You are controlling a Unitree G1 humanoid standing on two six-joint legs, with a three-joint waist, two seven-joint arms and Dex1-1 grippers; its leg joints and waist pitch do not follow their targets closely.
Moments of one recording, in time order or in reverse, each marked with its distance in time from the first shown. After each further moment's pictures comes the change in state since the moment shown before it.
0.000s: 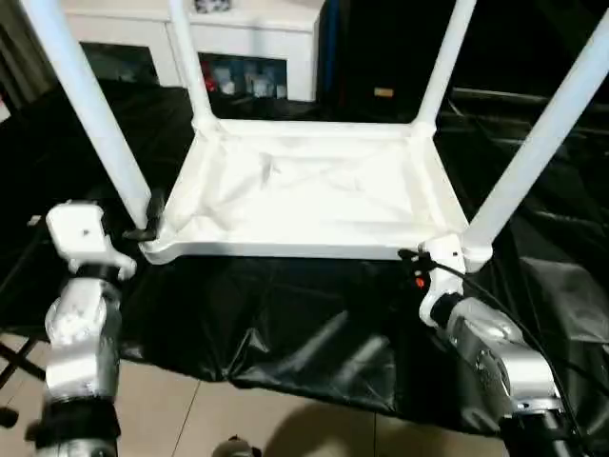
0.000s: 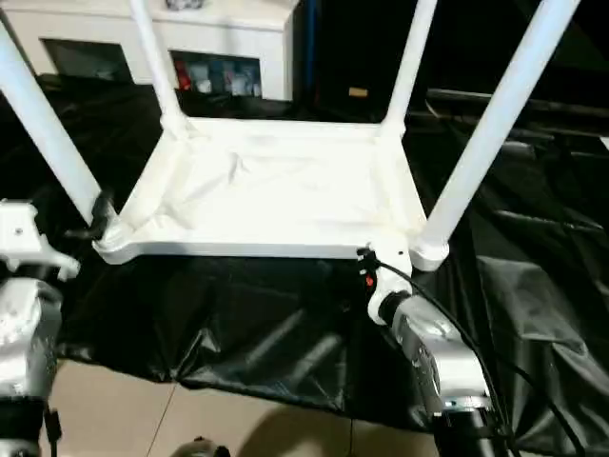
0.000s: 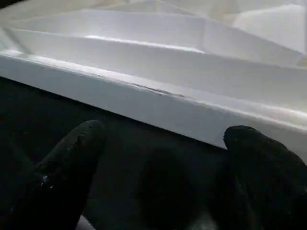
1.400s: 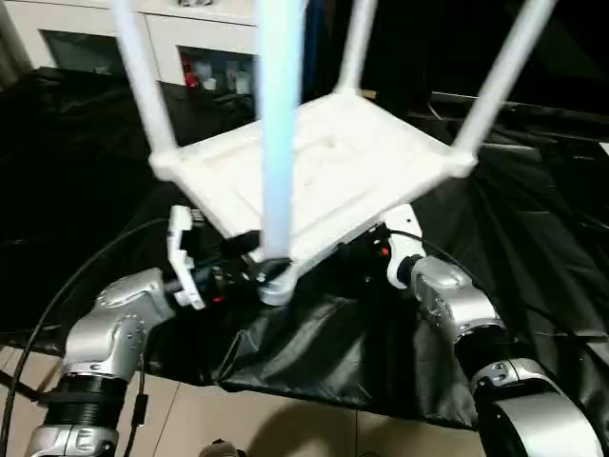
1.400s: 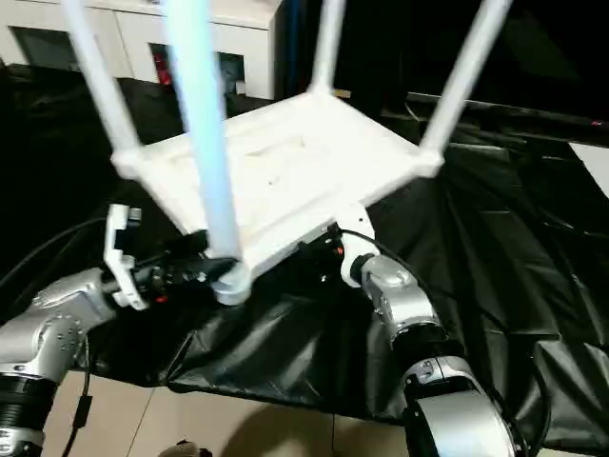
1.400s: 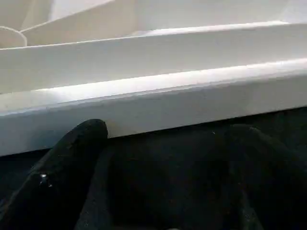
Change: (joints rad) left arm -0.039 0.047 -0.303 -0.207 -0.318 0.638 -0.775; right arm -0.419 0.062 0.042 0.684 -0.142 -0.272 0.045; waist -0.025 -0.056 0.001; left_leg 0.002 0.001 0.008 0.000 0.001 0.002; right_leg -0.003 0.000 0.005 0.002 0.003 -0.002
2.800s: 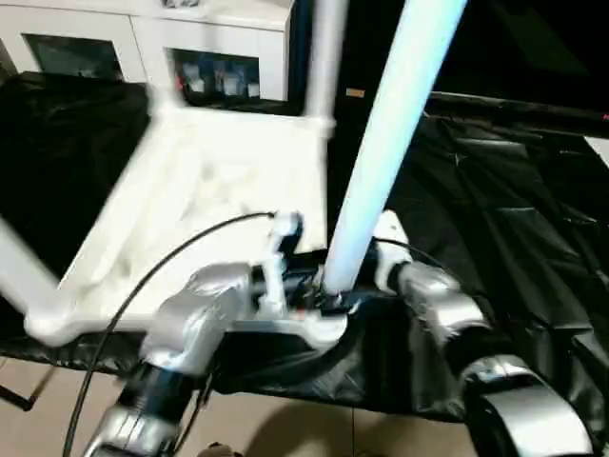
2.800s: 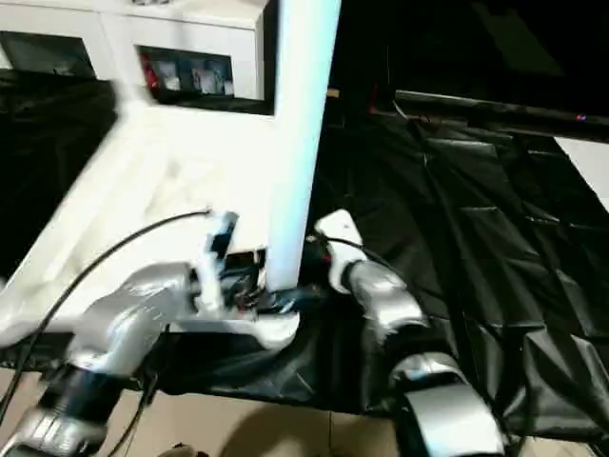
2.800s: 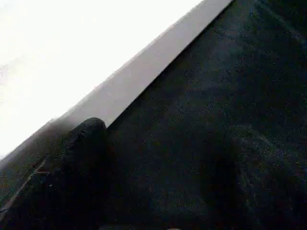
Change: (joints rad) left arm -0.123 -0.165 -0.210 -0.021 0.156 -0.063 0.117; right arm -0.047 0.083 -0.003 0.121 -0.061 -0.112 -0.007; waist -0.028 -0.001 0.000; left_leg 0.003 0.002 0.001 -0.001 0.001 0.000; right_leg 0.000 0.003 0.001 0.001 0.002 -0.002
